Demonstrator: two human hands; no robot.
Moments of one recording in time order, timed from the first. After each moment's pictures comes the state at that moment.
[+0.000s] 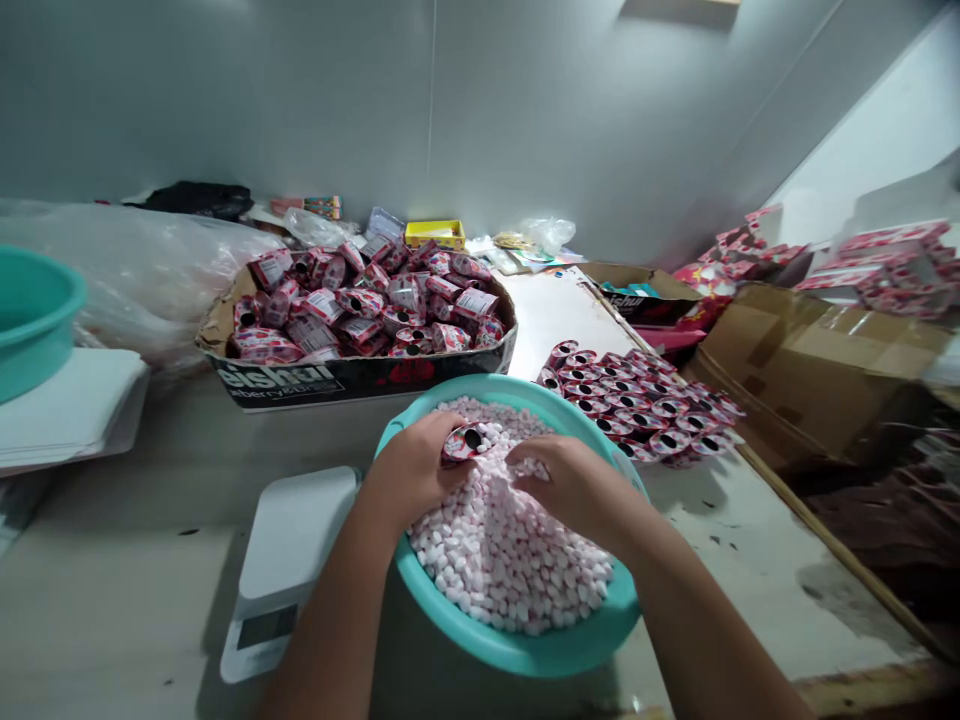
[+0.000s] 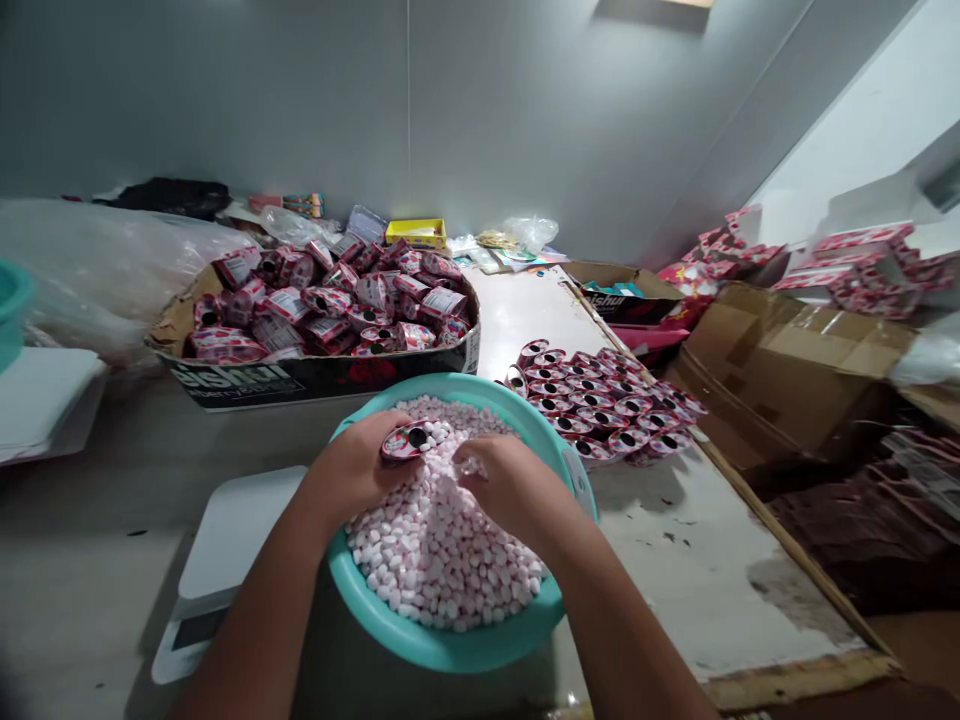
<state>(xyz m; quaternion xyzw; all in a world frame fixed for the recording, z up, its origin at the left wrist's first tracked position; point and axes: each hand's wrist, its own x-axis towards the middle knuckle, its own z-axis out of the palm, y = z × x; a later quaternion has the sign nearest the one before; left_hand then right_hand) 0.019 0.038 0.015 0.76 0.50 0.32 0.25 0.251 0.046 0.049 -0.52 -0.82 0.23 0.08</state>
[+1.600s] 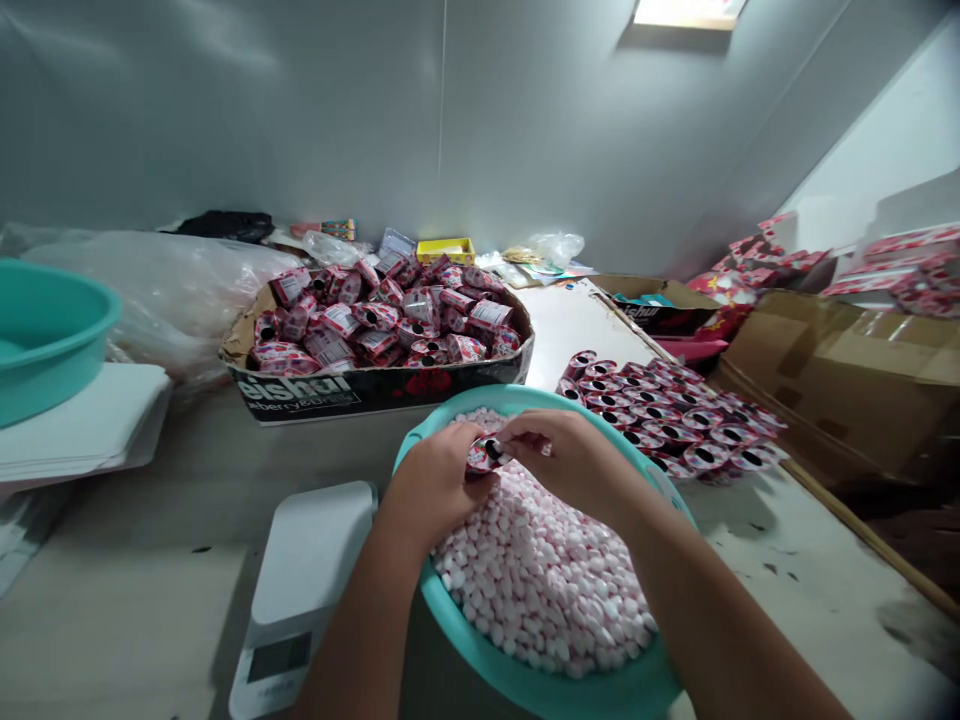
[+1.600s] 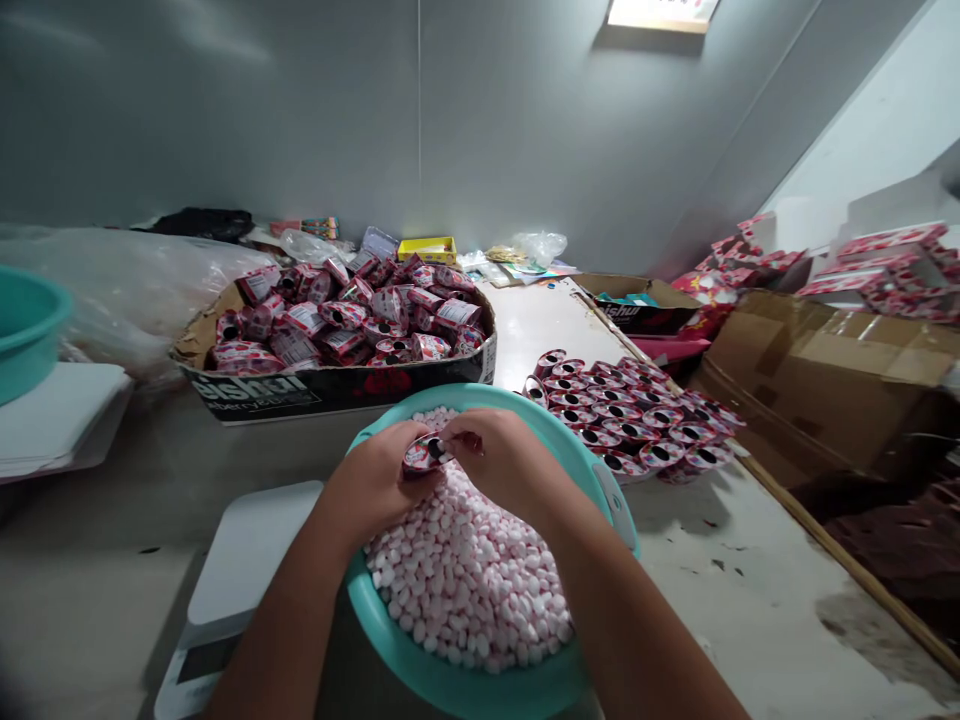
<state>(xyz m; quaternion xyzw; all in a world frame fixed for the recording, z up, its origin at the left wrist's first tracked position) 0.024 0.035 0.018 0.77 0.53 0.29 0.21 0.217 0.072 0.053 -0.43 -0.83 0.24 0.24</state>
